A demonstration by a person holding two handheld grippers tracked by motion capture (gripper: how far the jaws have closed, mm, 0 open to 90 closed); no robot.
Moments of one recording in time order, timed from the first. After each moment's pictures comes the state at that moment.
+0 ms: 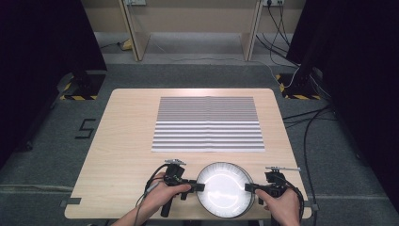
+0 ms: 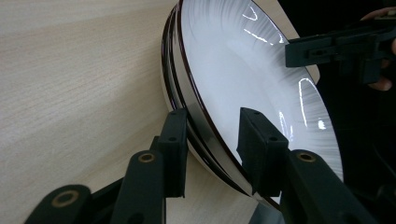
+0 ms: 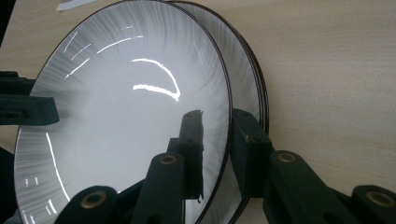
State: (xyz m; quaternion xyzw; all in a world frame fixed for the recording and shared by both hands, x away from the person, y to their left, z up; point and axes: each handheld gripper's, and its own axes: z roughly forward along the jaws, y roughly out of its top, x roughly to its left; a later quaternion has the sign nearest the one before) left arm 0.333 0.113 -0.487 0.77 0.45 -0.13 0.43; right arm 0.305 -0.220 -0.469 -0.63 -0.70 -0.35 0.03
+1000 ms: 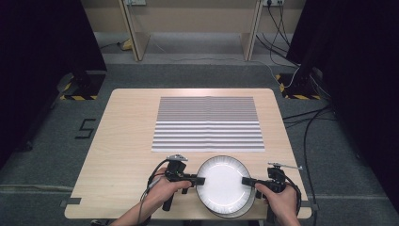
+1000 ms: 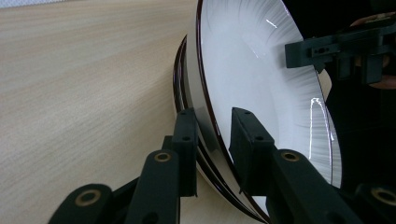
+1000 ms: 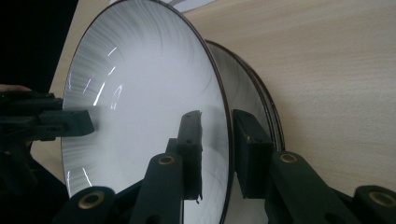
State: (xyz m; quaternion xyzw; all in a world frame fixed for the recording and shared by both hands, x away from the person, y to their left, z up) left arm 0.345 0.109 -0.483 0.78 0.43 -0.09 0.45; right arm 0.319 -0.226 -0.481 -0.63 -0.65 -0.41 0.08
